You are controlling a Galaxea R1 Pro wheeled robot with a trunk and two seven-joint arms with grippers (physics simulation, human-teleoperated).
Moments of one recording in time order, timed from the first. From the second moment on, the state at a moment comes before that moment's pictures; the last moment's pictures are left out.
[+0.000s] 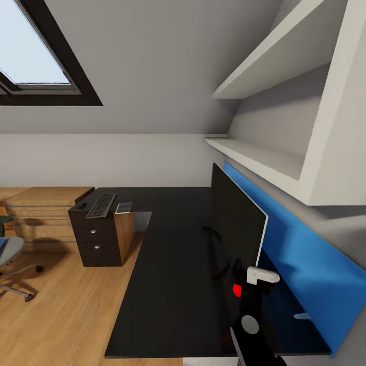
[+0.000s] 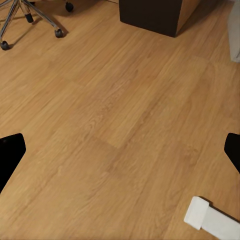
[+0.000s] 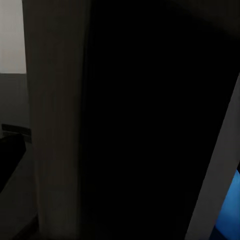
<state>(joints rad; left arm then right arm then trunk) 0.19 0.22 -0.51 -1.19 0.58 -0.27 0.86 -0.19 0.17 0.07 -1.26 0.25 -0.07 -0.56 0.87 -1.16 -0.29</state>
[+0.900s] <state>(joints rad) 0.19 0.22 -0.51 -1.19 0.58 -0.27 0.86 -0.19 0.17 0.08 -1.24 0.25 -0.07 -0.56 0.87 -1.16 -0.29</state>
